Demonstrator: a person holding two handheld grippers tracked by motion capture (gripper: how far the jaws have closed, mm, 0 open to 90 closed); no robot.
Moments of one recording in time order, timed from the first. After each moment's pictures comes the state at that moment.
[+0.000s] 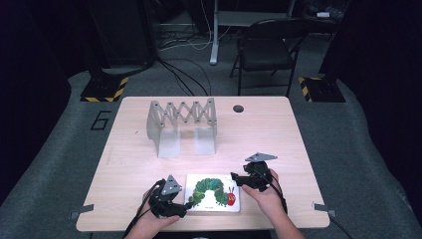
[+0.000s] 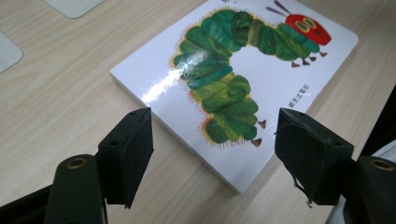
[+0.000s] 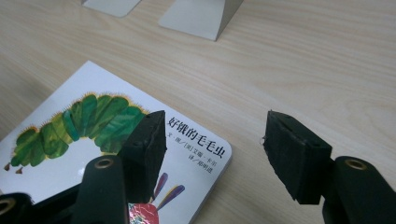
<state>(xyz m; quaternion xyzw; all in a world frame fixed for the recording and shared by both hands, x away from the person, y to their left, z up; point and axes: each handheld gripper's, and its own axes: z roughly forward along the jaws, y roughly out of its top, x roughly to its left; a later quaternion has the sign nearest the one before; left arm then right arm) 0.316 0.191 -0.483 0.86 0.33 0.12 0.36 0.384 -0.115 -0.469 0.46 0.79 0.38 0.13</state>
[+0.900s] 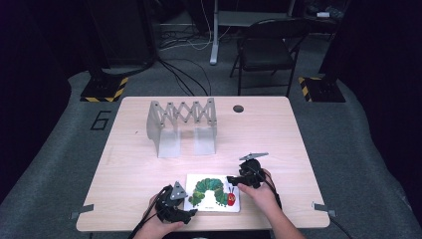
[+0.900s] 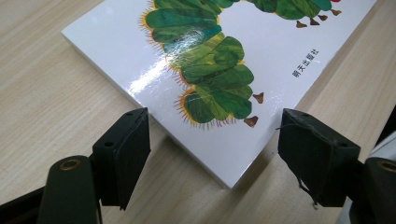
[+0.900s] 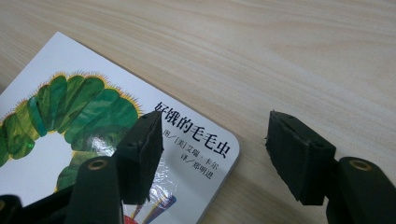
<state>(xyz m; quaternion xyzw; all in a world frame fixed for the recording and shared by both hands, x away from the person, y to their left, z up) 0.314 0.177 -0.509 0.88 0.33 0.10 0.32 0.409 -0.107 -0.501 0.48 0.81 0.34 0.06</state>
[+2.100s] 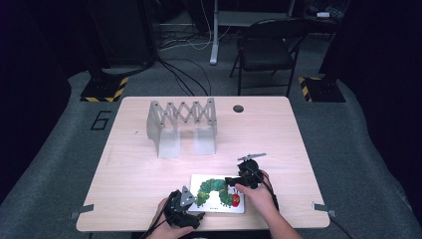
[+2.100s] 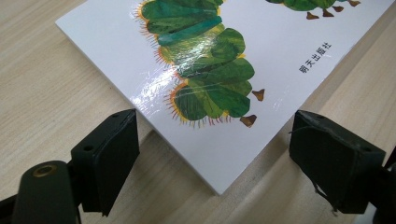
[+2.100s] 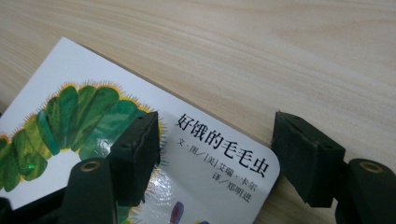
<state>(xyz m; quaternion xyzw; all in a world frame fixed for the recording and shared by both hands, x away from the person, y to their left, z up) 0.303 0.153 -0.521 0.87 0.34 0.13 0.33 0.408 -0.100 -0.504 0.50 0.80 0.33 0.05</state>
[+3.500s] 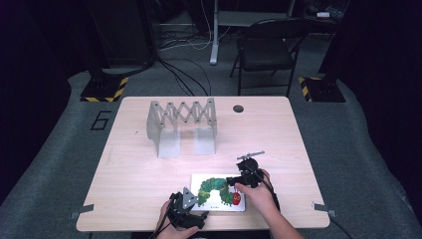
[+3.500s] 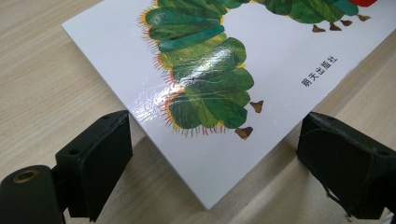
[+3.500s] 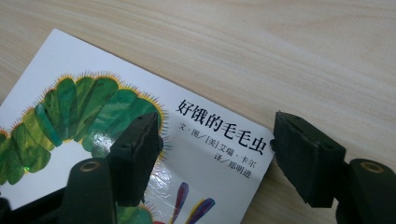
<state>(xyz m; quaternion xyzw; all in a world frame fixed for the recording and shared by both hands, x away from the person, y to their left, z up) 0.298 0.144 -0.527 0.85 0.37 0.16 0.34 0.407 -0.096 -0.492 0.52 0.80 0.29 0.05</state>
